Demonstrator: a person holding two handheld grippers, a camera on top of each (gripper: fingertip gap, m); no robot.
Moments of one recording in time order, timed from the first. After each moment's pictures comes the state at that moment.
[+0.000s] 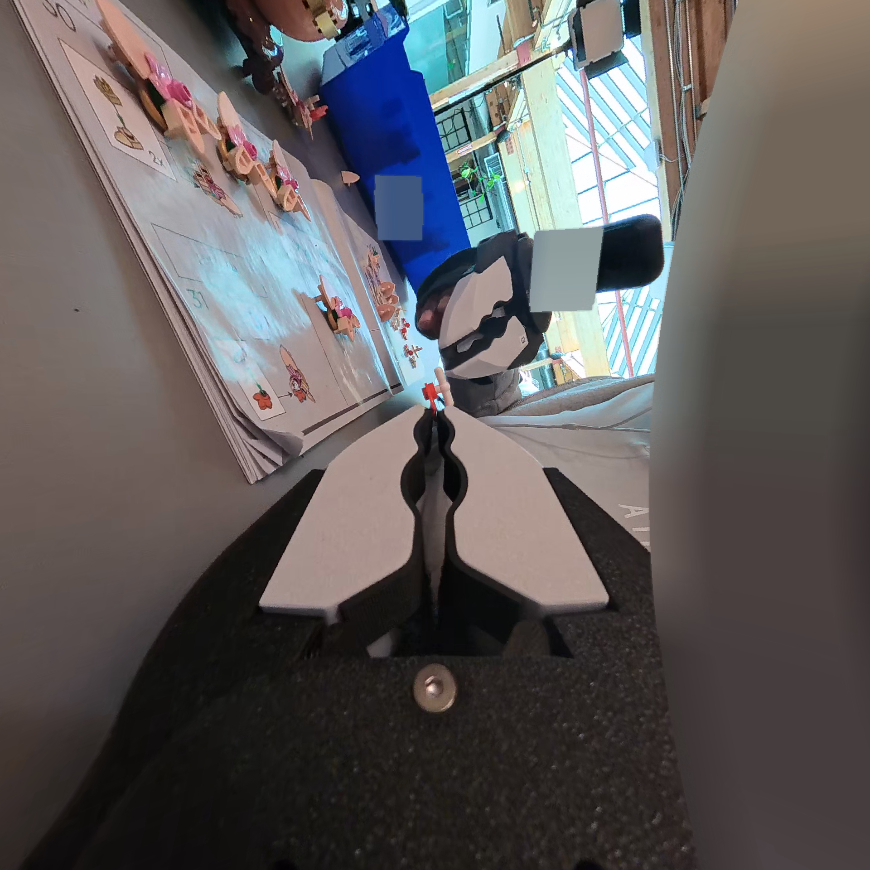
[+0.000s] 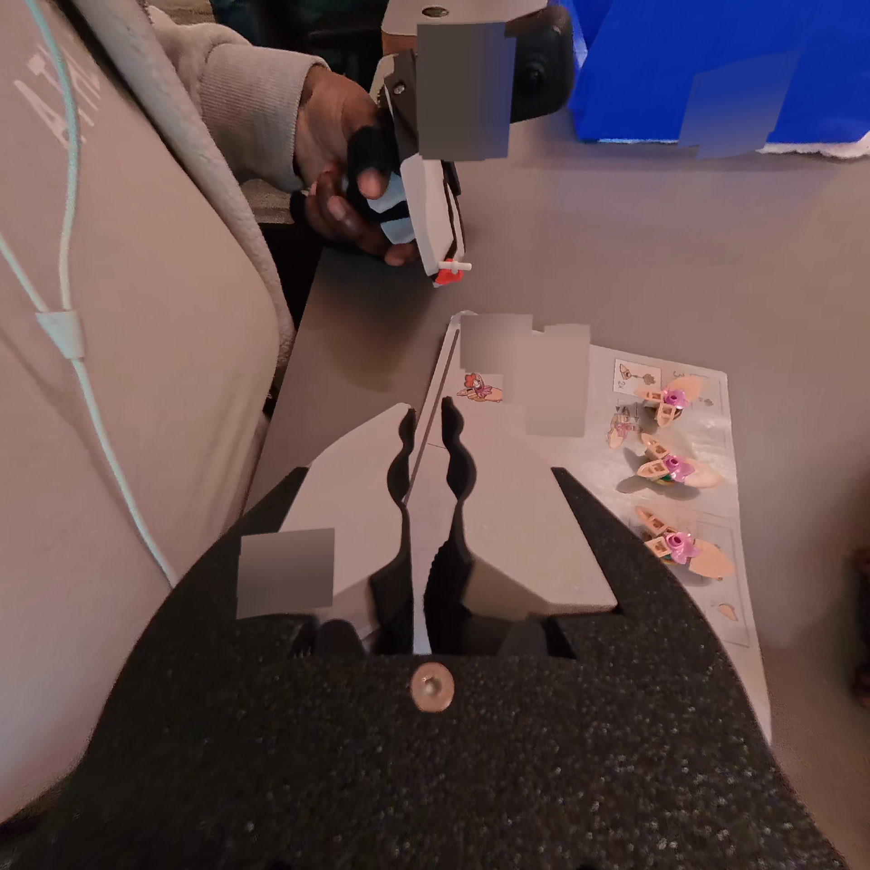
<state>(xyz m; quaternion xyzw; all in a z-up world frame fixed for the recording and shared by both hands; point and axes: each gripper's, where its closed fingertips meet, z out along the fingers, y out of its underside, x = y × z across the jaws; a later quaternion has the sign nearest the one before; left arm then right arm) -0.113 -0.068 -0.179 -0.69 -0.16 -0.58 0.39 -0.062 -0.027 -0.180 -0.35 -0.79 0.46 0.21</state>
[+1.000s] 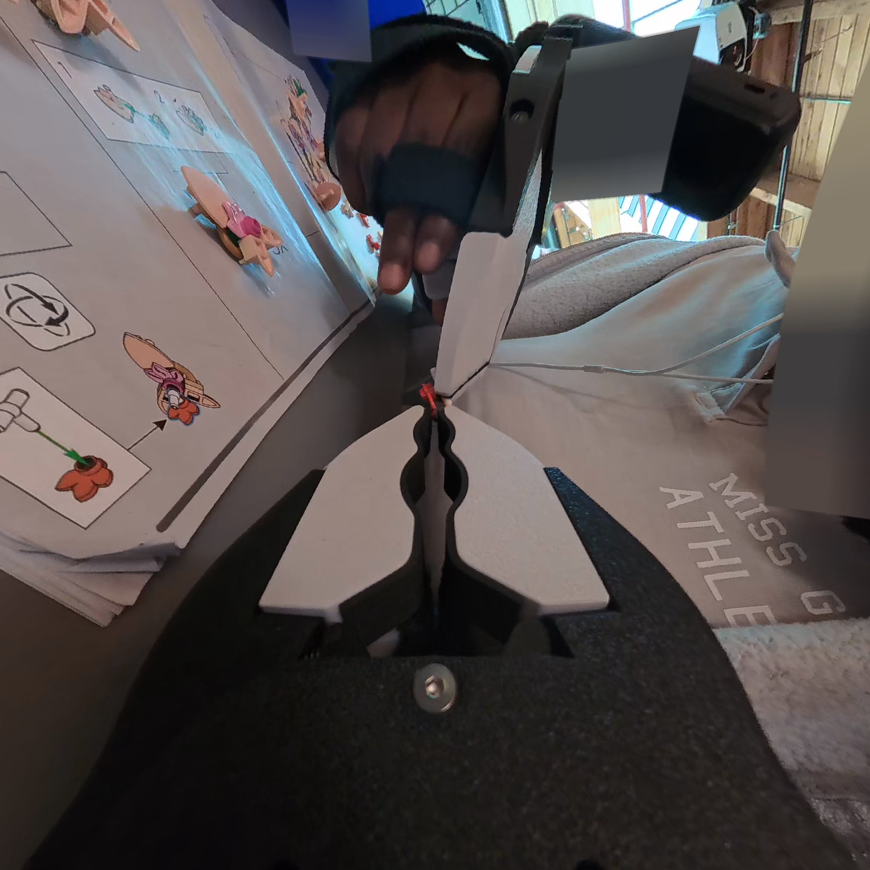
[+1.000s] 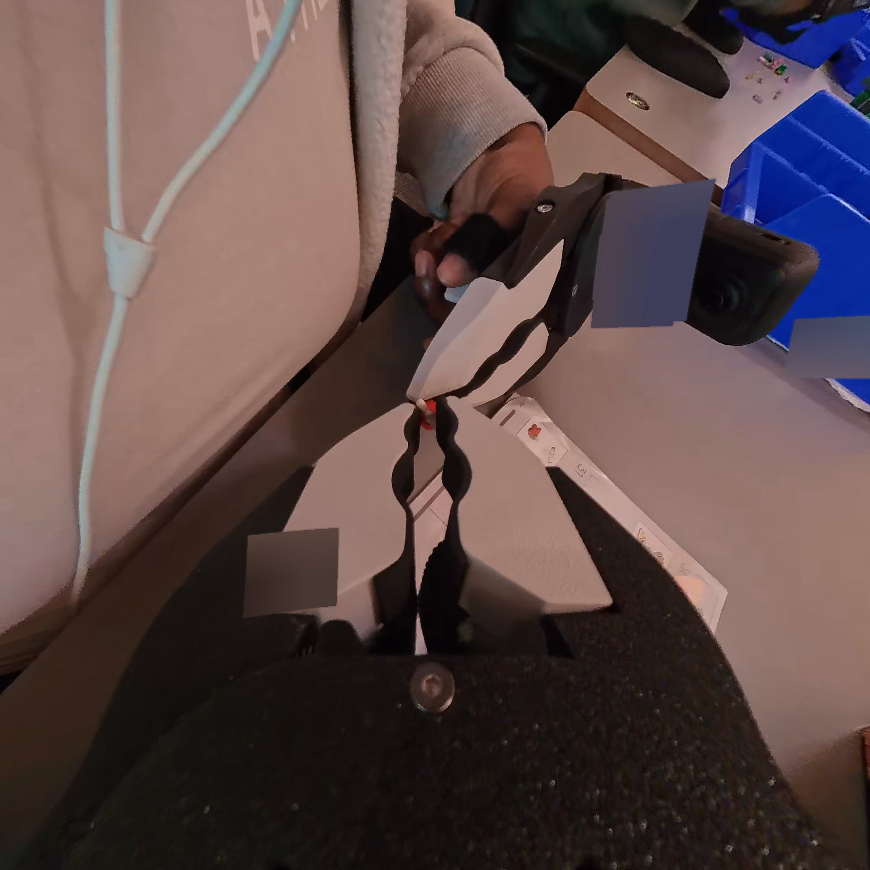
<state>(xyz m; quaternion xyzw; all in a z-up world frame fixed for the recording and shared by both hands) -0.056 -0.067 -0.186 -0.74 -0.01 -0.60 0.30 -0.066 -0.069 -0.184 -0.10 -0.86 0.45 0.22</state>
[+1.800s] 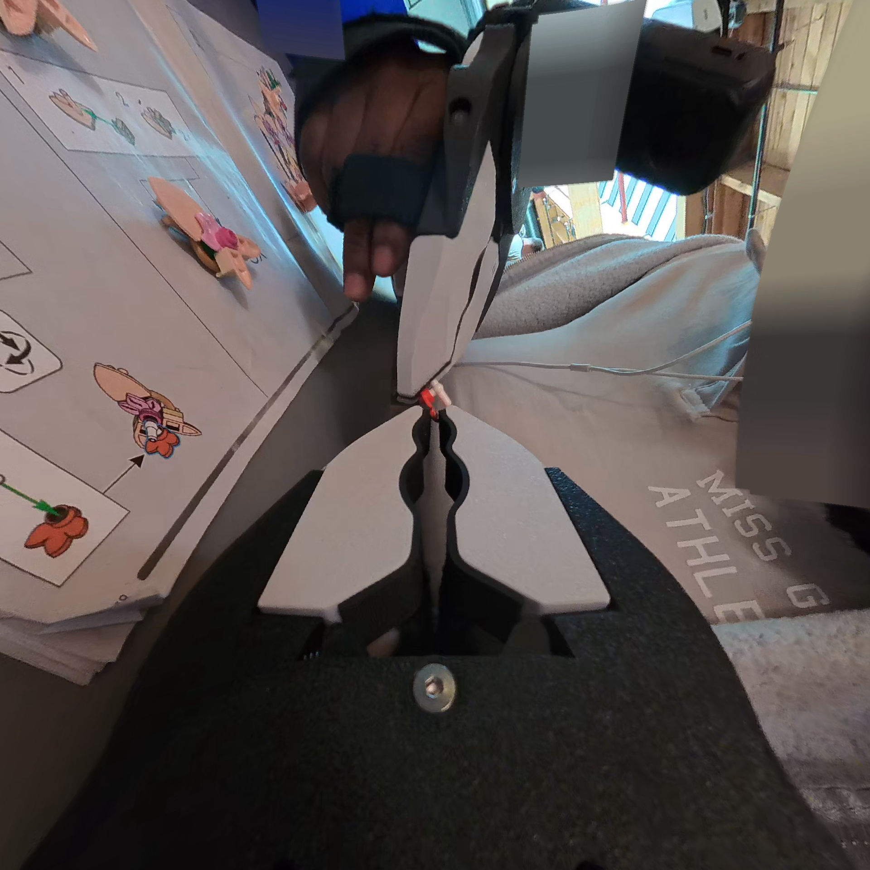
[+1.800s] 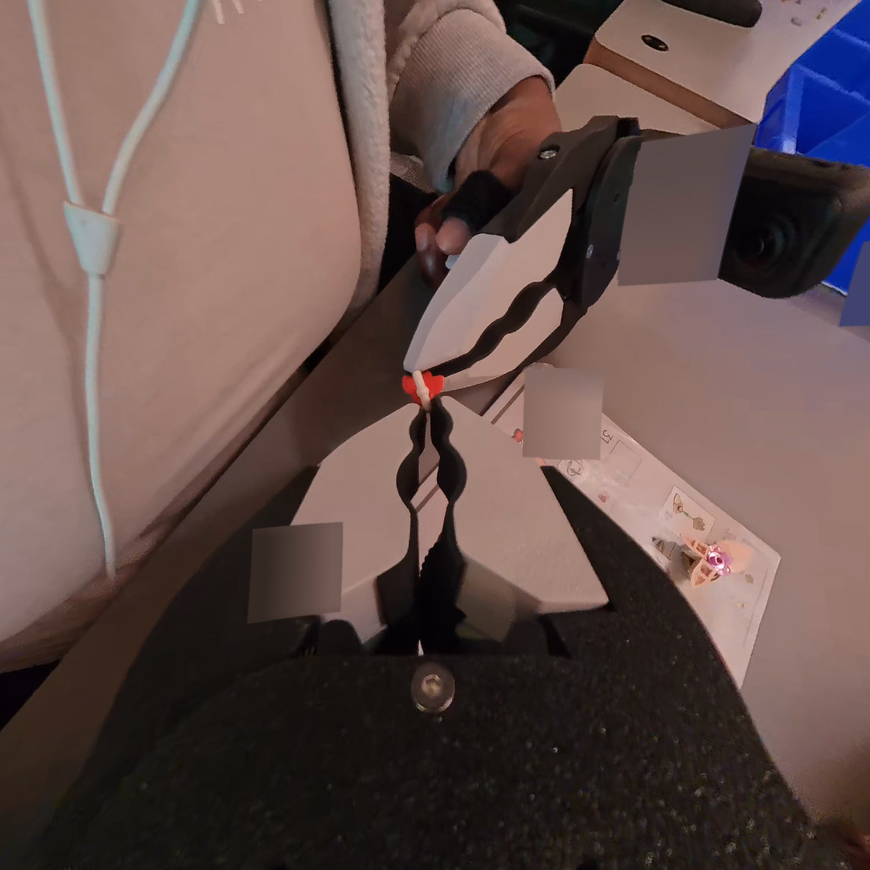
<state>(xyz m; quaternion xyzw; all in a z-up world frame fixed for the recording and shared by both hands) -0.052 -0.063 -0.180 -0.73 0.00 -0.62 0.30 -0.061 -0.060 -0.192 -0.14 -0.86 0.45 0.18</state>
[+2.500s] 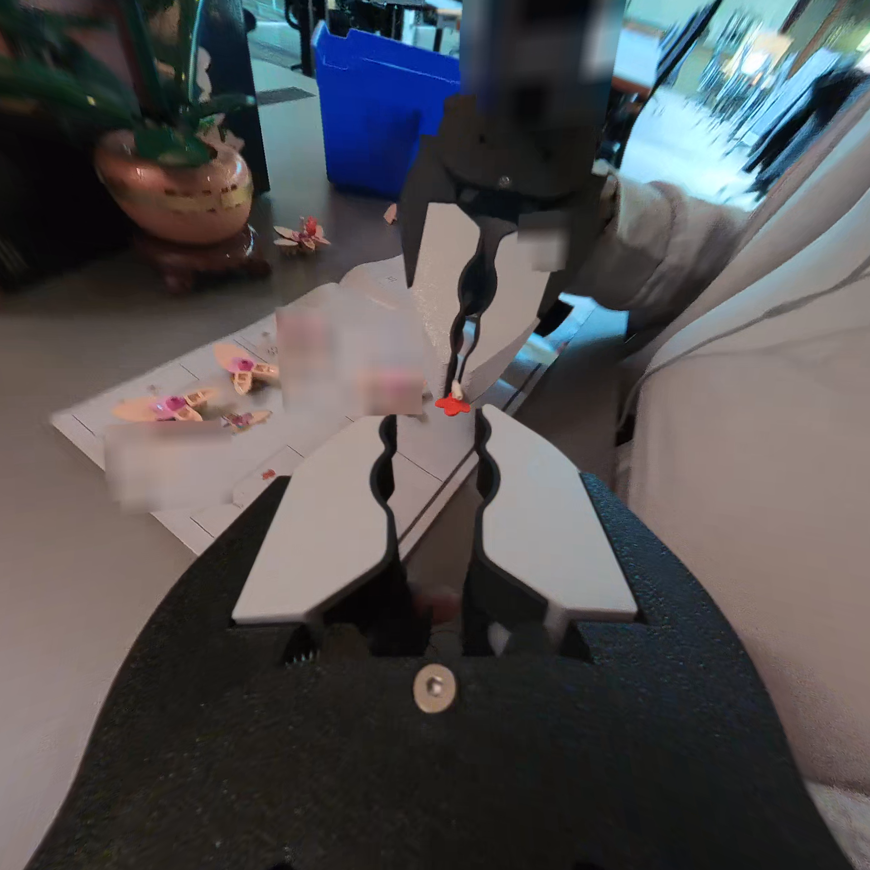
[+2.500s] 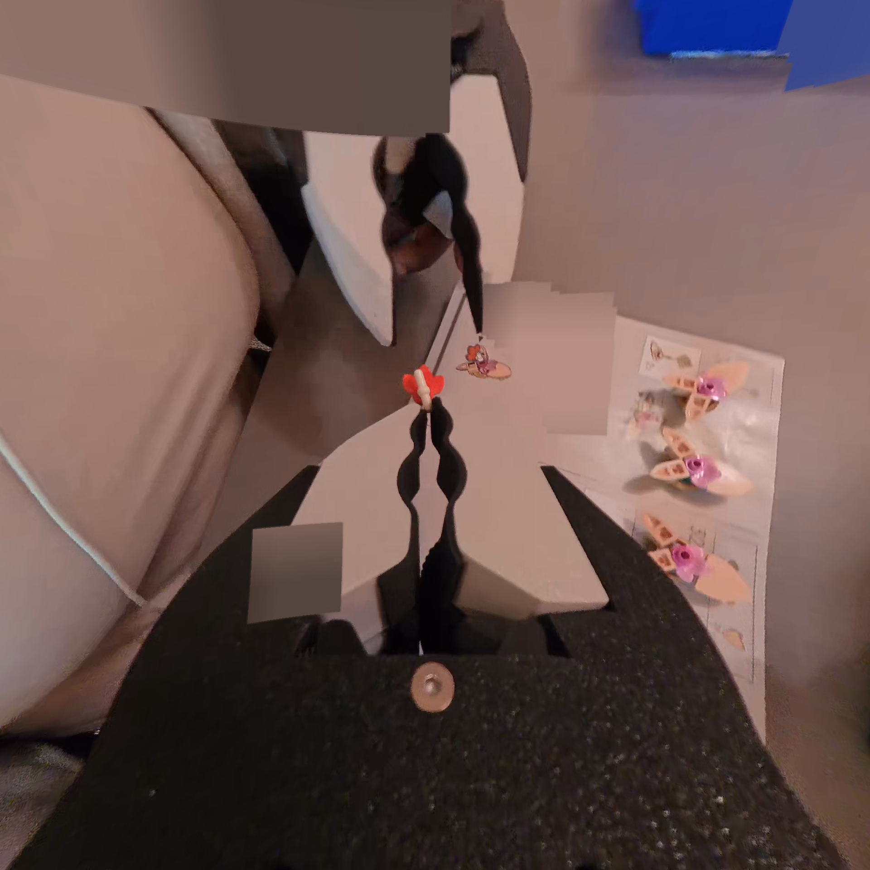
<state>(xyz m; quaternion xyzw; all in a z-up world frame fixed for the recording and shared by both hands) -0.082 -0.027 -0.180 -0.80 0.15 -0.23 0.54 -0.068 -0.023 -0.200 -0.34 -0.82 0.43 0.14</state>
